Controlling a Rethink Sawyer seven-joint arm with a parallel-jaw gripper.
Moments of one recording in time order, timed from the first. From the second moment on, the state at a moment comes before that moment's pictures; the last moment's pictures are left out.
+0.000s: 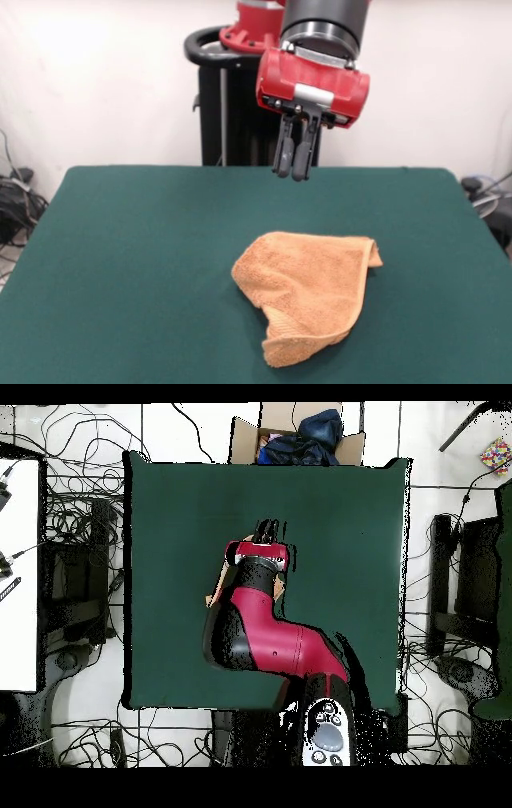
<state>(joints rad) -0.12 -0.80 -0.13 1.91 -0.07 -0.51 1.59</state>
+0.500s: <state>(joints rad) -0.12 -0.80 -0.13 1.91 -0.07 -0.53 1.59</state>
